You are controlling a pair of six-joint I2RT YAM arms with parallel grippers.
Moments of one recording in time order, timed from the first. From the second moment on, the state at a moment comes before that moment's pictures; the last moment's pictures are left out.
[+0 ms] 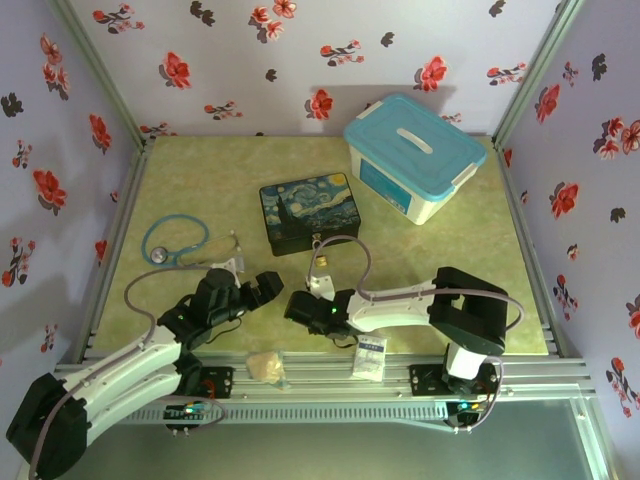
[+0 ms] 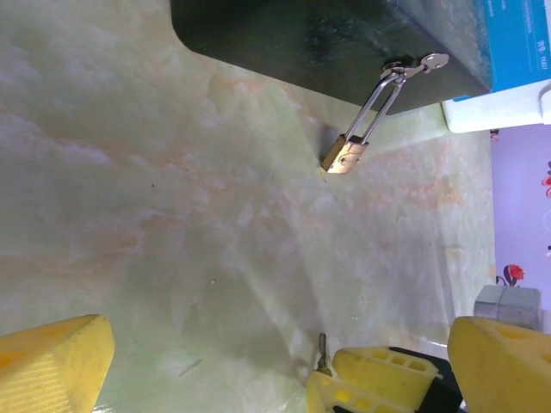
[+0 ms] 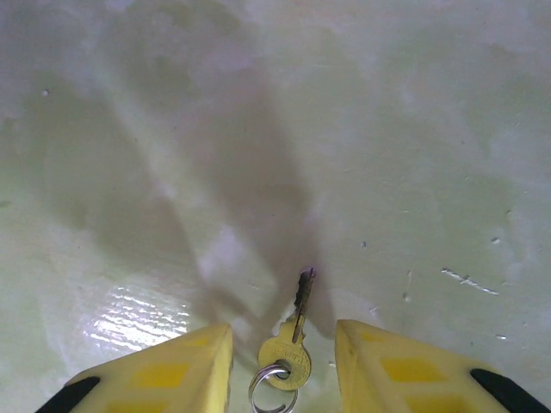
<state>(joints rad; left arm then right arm) -0.70 0.76 0.23 -0.04 0.09 -1.05 1.30 1.71 0.91 -0.45 0.35 0.98</state>
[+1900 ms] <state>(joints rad) -0.89 1.01 0.24 0.45 0.11 -0.96 1.10 1.06 0.34 0.18 -0.04 0.59</state>
